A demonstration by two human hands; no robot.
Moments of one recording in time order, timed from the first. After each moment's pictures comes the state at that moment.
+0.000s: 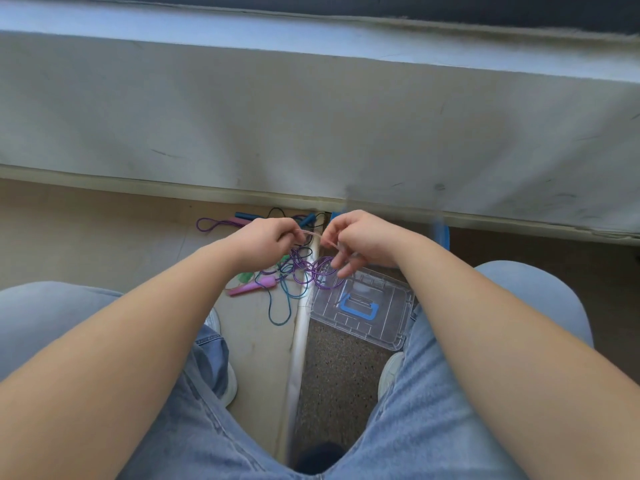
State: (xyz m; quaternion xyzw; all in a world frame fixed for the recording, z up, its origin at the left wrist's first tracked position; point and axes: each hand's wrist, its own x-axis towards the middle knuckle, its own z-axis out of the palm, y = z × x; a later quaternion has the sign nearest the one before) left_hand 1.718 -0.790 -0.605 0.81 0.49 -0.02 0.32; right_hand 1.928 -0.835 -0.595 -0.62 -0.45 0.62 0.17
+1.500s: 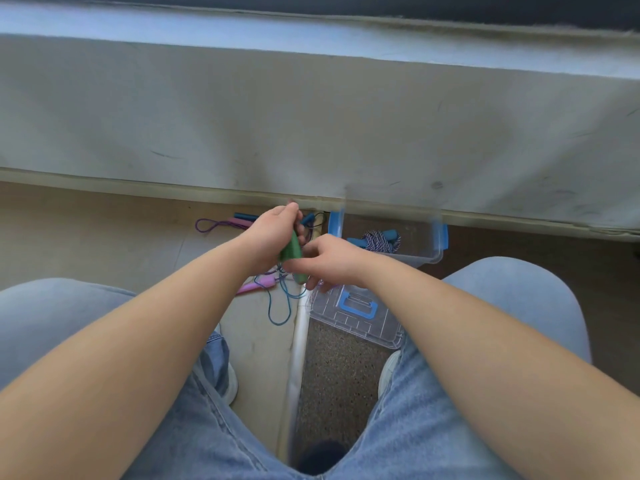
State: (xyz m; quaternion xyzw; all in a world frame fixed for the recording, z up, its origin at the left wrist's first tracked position) left_hand 1.756 -0.801 -0.596 0.42 0.60 0.24 0.64; right_hand 1.886 -0.852 -0.610 -0.59 -0.55 0.59 0.11
